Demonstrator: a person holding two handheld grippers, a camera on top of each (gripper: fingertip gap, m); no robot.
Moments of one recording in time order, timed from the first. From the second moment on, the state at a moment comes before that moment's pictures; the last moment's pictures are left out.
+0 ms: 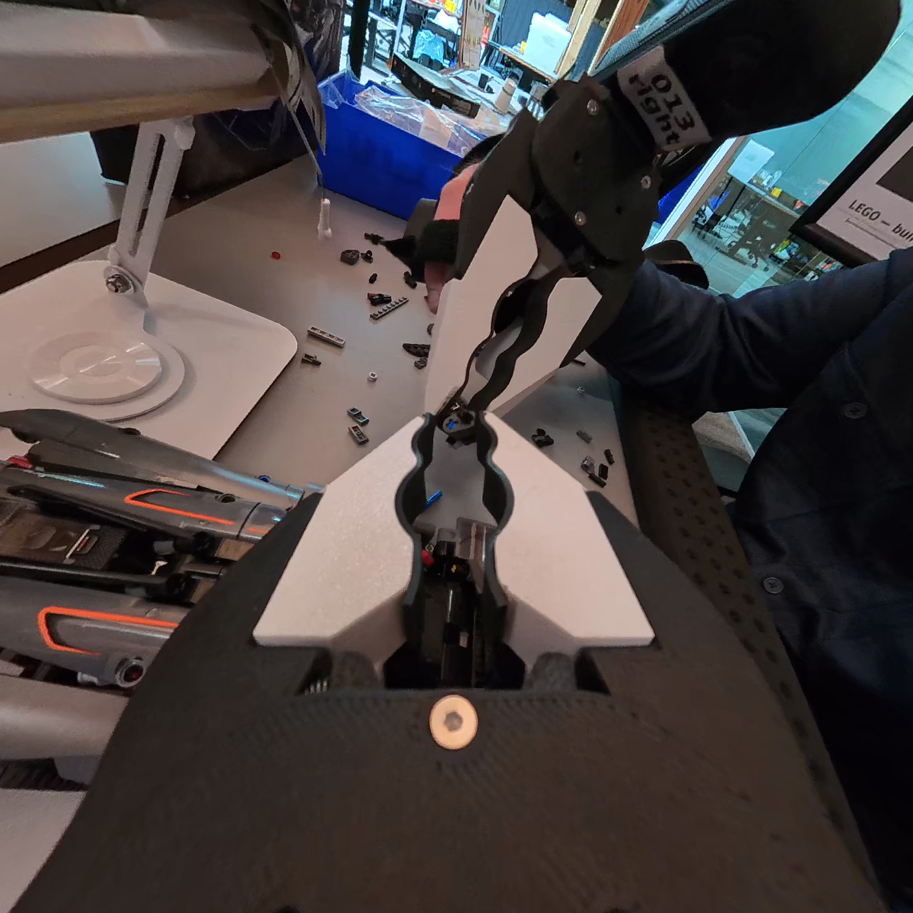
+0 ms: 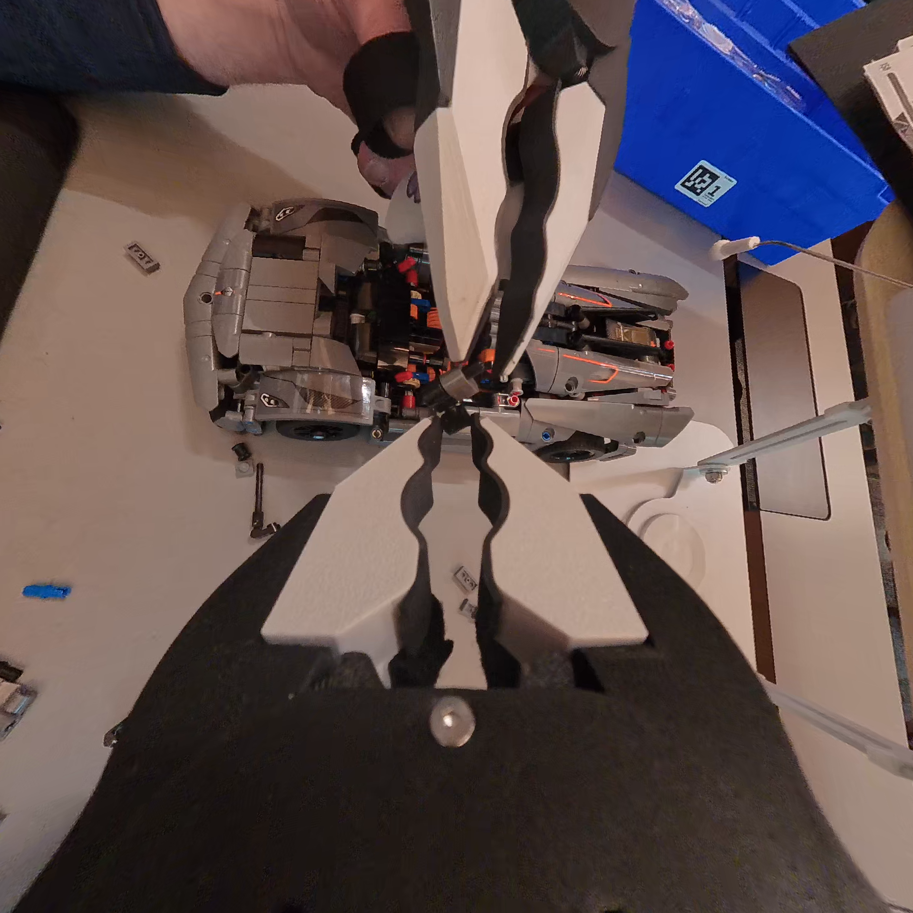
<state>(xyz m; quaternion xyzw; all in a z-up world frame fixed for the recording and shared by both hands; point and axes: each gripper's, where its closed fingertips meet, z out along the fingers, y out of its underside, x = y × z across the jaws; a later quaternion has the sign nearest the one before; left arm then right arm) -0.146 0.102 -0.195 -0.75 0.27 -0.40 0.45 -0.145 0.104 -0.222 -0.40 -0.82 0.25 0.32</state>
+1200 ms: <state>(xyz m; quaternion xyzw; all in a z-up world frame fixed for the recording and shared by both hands) -0.144 0.090 -0.171 -0.69 0.28 -0.48 0.47 -0.147 0.096 -0.207 -0.34 -0.81 0.30 0.36</state>
